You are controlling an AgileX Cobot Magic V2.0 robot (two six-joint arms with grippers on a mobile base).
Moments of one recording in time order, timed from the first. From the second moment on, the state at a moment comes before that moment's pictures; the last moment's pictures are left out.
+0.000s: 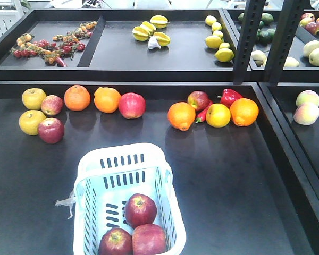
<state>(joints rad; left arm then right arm) -0.04 -0.01 0.02 0.03 0.02 -0.11 0.16 0.74 -0.83 -0.11 0.97 0.02</state>
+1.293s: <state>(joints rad) -0.04 -0.01 0.02 0.03 0.02 -0.11 0.13 0.21 -0.36 -0.12 0.50 0.02</state>
